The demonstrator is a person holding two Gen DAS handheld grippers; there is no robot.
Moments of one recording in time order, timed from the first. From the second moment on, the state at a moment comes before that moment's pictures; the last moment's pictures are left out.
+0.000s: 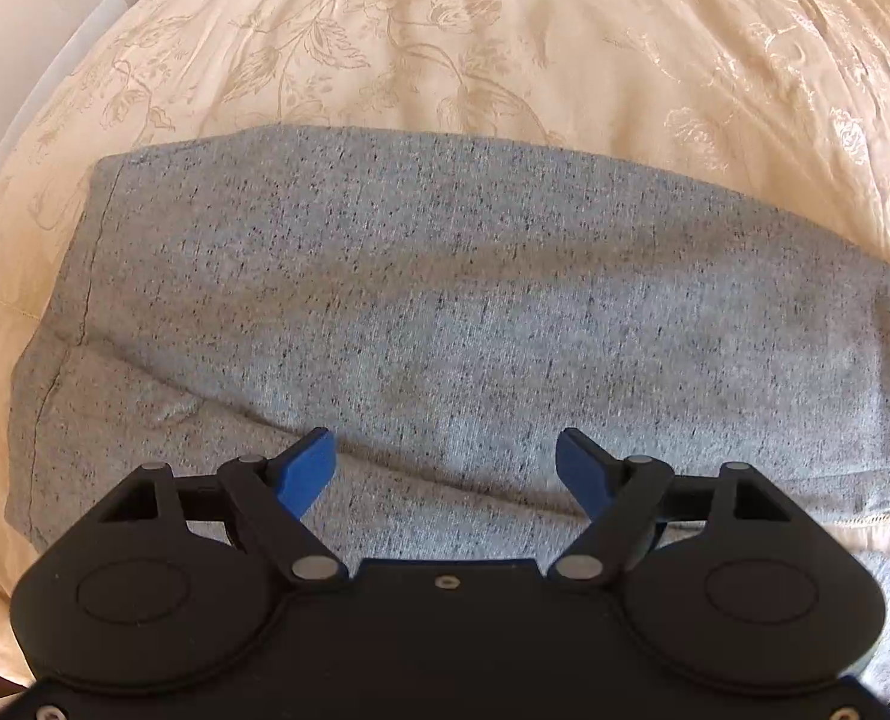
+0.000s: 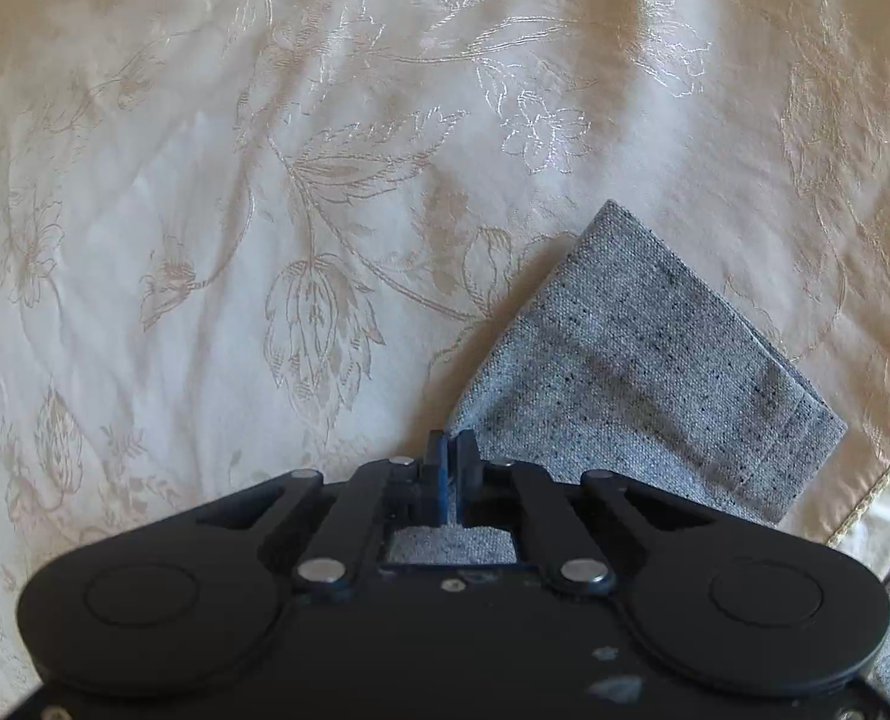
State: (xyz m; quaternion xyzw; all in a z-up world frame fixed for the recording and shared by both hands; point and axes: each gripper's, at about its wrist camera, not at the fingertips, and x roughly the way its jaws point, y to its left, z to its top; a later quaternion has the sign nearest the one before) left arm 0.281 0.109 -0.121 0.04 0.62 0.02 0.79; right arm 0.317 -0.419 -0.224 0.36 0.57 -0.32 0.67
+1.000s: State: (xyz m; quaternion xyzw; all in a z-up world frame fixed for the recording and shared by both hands) left arm 0.438 0.068 -0.190 -0.02 0.66 0.05 0.75; right arm 0.190 -0.332 -0.175 0.21 0.52 -0.16 0.82
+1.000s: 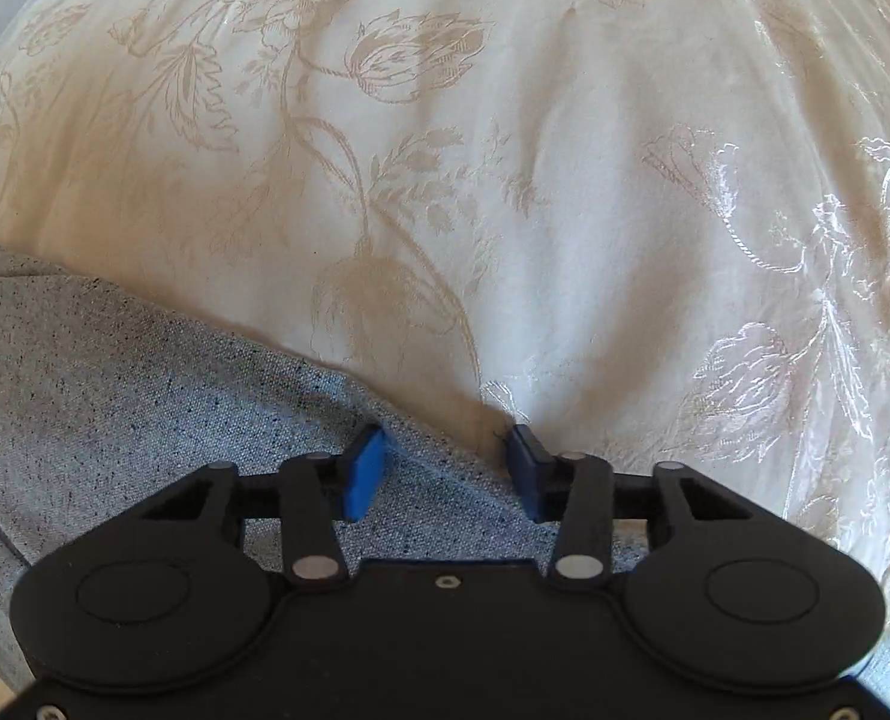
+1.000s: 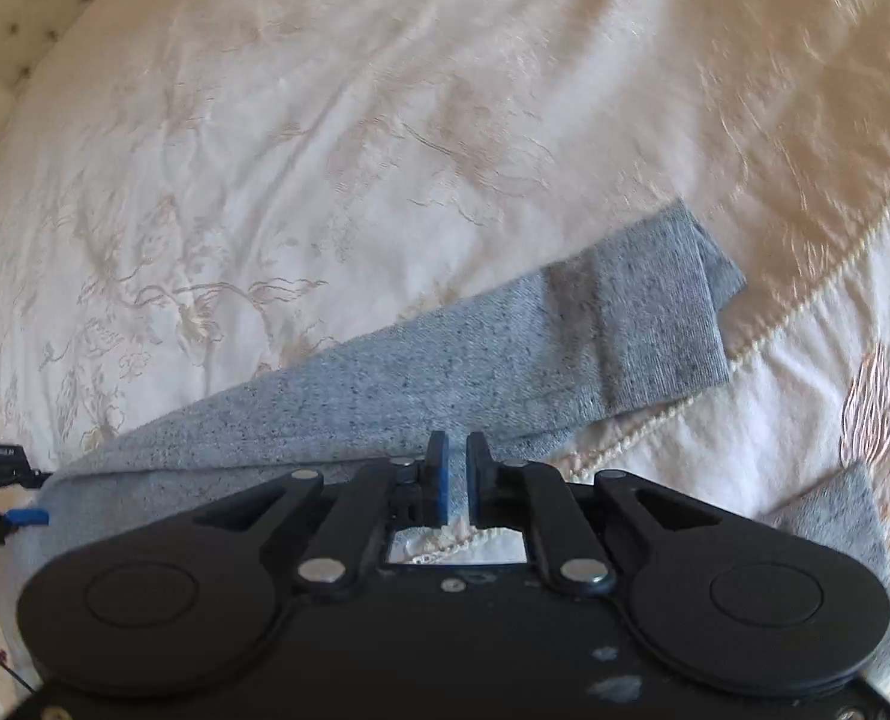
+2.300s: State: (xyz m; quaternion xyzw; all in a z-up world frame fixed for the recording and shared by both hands) left arm 0.286 0.127 -0.021 -0.03 0.55 -0.04 0.83; right arm 0.135 -0.248 -0.064 -0.18 0.47 0.06 0.86
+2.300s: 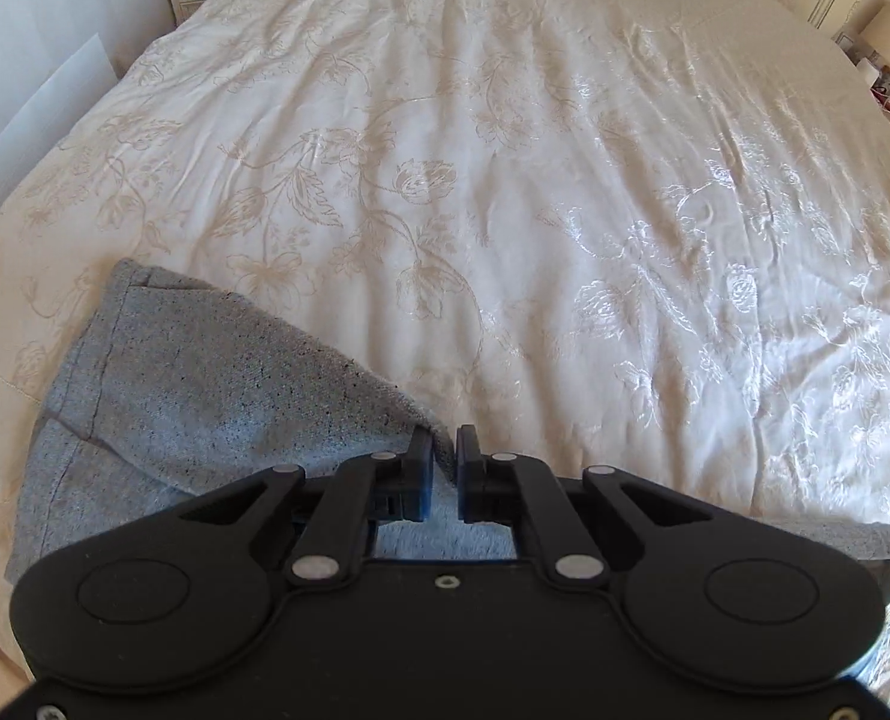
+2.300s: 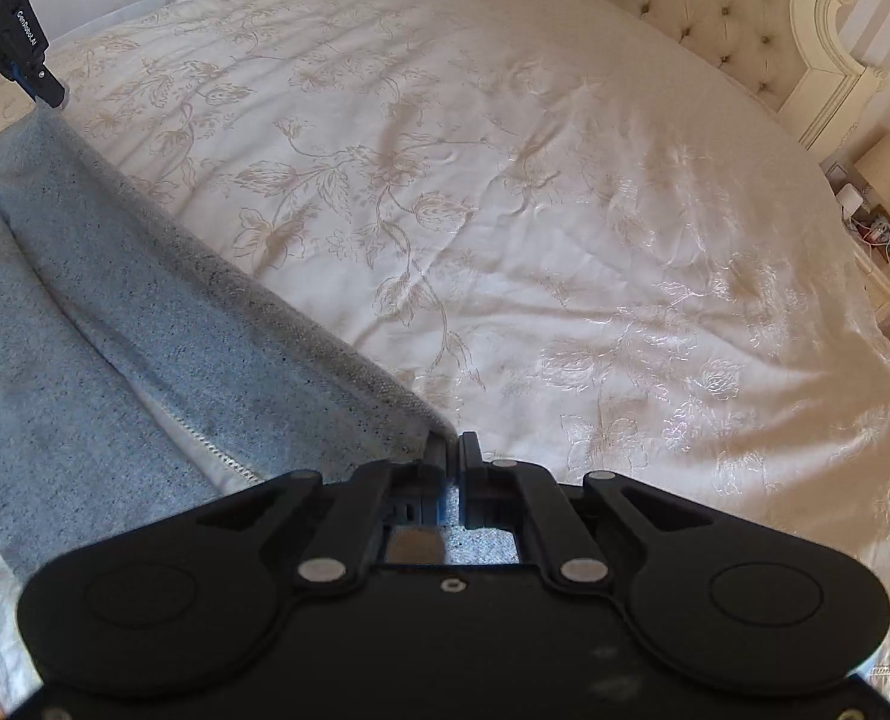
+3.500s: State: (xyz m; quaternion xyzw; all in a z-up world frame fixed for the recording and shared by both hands) left arm 0.134 0.073 -0.137 0.06 0.65 0.06 0.76; right arm 0.084 -0.390 -0.156 0.16 0.51 -0.02 0.84
